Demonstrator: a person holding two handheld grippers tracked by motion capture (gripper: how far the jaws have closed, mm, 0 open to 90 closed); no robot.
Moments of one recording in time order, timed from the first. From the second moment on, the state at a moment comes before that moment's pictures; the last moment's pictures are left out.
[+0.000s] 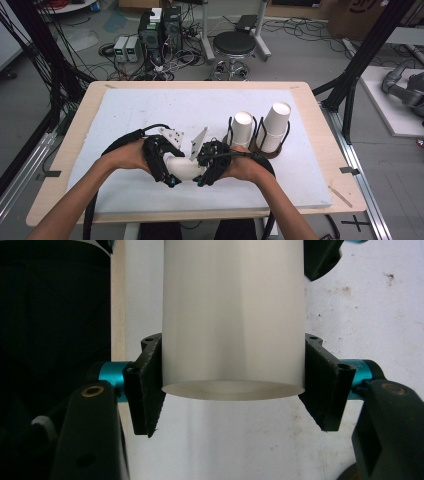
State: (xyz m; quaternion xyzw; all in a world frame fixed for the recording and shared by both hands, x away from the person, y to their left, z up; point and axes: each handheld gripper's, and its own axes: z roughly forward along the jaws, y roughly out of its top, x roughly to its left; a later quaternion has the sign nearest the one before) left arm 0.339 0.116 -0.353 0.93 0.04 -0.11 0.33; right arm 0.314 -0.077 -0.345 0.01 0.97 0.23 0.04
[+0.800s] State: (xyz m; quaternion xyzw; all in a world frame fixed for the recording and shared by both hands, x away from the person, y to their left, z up) left arm 0.340 0.148 -0.360 0.90 0.07 -0.09 0.43; right arm 0.313 -0.109 -0.340 0.03 0.95 0.30 0.04
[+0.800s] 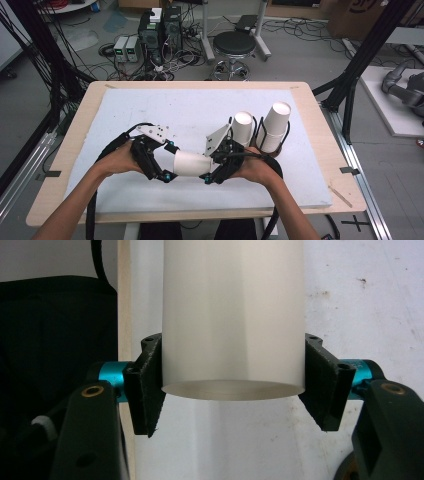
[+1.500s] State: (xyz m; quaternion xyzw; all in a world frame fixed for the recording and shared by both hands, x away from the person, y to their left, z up) left arm 0.327 0.163 -0.374 0.84 0.10 -0.07 0.53; right arm 0.307 -0.139 -0.346 0.07 0.90 0.43 0.04
